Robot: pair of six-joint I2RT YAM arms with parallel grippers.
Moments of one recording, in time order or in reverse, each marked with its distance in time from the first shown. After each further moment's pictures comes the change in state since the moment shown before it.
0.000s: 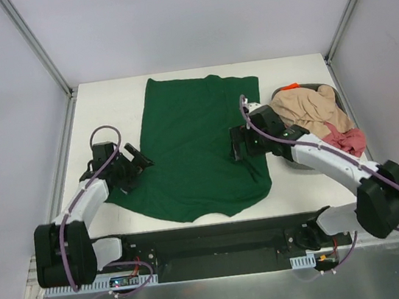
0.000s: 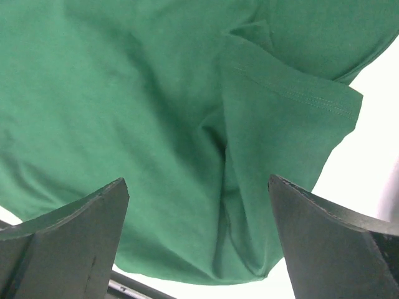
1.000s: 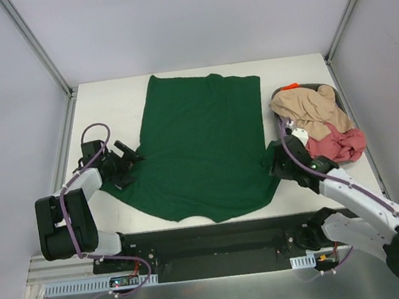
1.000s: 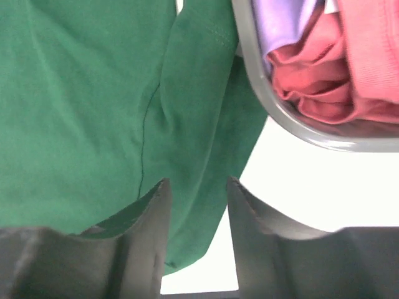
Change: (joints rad) left arm 0.175 0.269 0.045 0.110 0.097 0.069; right arm -0.027 -0.309 -0.341 -0.095 0.338 0.351
